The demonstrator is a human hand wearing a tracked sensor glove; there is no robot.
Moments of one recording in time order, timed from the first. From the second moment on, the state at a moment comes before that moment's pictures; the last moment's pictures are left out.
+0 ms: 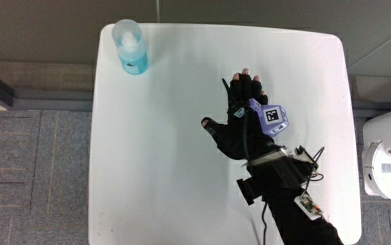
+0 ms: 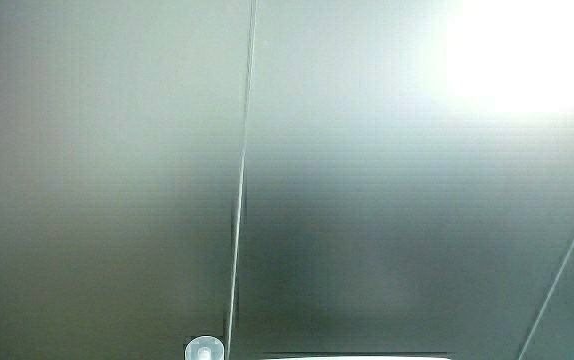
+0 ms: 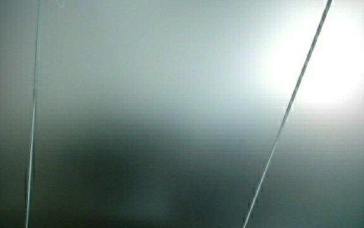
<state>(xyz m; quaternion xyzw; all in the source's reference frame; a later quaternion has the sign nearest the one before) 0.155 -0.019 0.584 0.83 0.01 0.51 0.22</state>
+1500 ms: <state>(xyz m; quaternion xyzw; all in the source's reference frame) 0.102 -0.067 0.623 0.68 0.04 0.68 0.26</state>
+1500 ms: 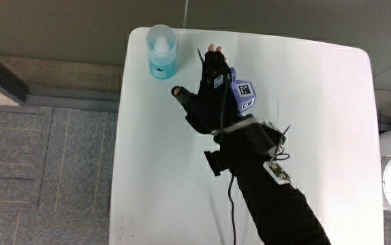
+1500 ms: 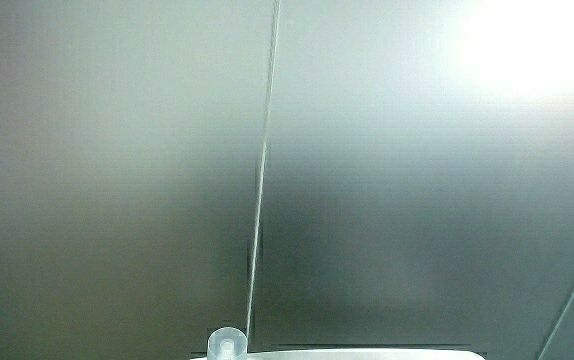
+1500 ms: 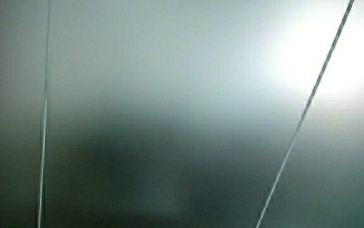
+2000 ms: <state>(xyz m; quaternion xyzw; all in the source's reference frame) 0.083 -0.085 0.607 0.66 0.02 0.71 0.26</state>
